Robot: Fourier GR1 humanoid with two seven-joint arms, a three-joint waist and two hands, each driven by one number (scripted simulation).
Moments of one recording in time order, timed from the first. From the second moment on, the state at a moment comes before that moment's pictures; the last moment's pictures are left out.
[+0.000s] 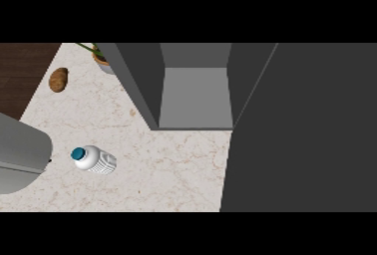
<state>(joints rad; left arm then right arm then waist) 0.24 0.01 -0.09 -2.45 -0.13 0.39 0.34 0.26 -0.06 0.32 -2.44 -0.04 0.10 0.19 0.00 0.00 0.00</state>
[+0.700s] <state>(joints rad) 0.30 0.08 -0.12 -2.49 -0.13 0.44 0.48 0.27 -0.03 0.48 -2.48 0.03 0.00 0.27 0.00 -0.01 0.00</state>
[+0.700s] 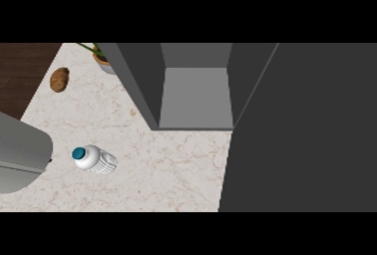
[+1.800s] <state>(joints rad) 0.30 0.10 -0.04 -2.36 -0.10 0.41 0.35 0.21 -0.10 0.58 -2.49 0.07 -0.13 0.31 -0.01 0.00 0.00</state>
